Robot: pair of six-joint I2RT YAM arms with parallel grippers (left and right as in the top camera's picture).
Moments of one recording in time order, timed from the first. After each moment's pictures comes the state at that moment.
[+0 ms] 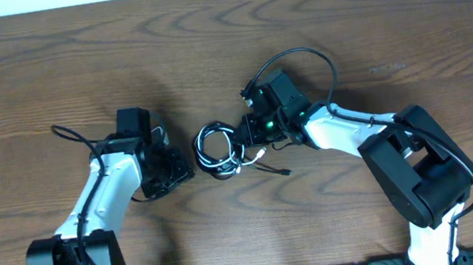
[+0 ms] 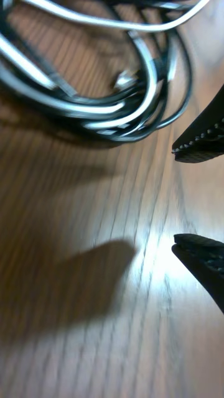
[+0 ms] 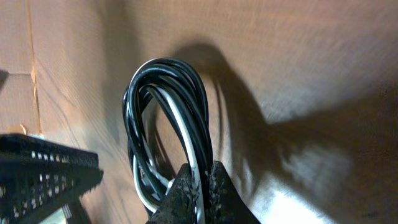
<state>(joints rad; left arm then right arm) -0.03 1.54 0.82 -0.75 0.33 -0.35 0.58 2.00 1.08 0.02 -0.59 0.62</state>
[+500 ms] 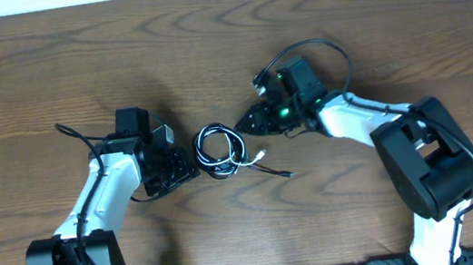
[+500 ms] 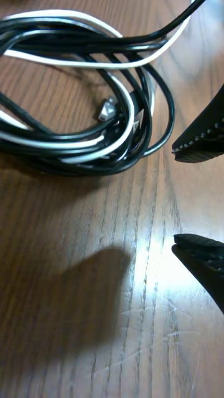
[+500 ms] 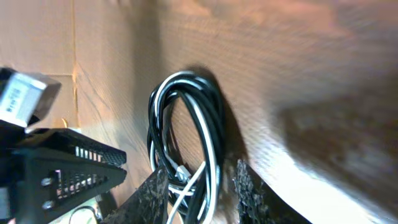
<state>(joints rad) -0.02 1.54 0.82 -0.75 0.39 -0.30 0.46 1.99 1.08 0.01 -0.77 0.58</state>
